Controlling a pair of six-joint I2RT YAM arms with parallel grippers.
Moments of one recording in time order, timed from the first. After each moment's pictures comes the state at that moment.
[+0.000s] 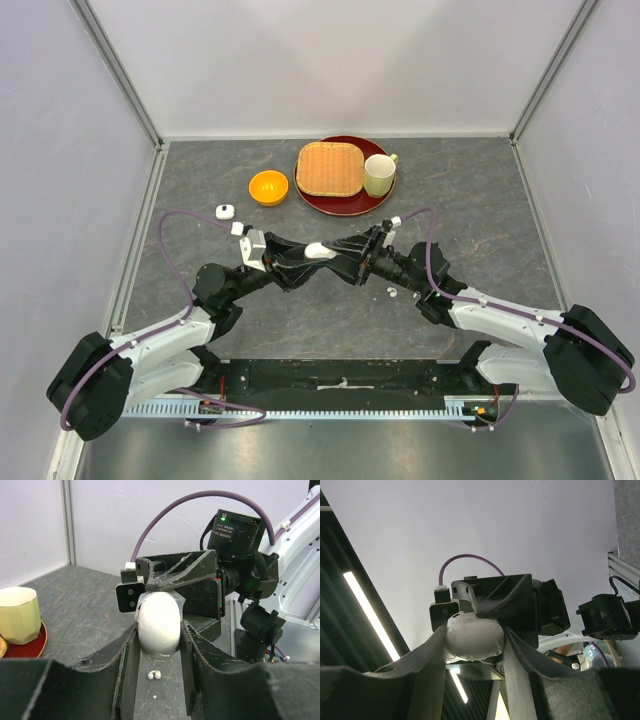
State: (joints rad) left arm -0.67 1.01 0.29 1.13 0.53 -0.34; right arm 0.81 1.17 0.48 0.78 -0.31 1.97
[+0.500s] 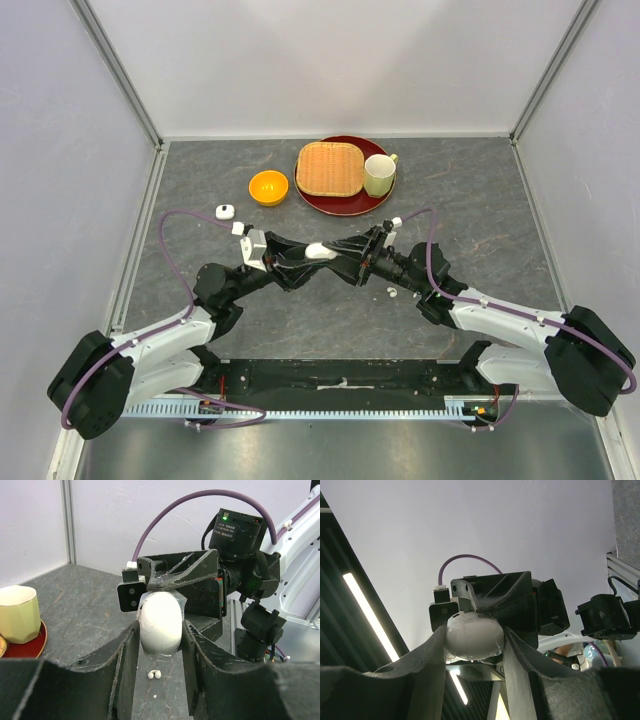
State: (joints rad) left arm -0.67 1.02 0.29 1.14 0.53 -0.34; right arm 0.81 1.16 0.48 0.77 -0.31 1.97
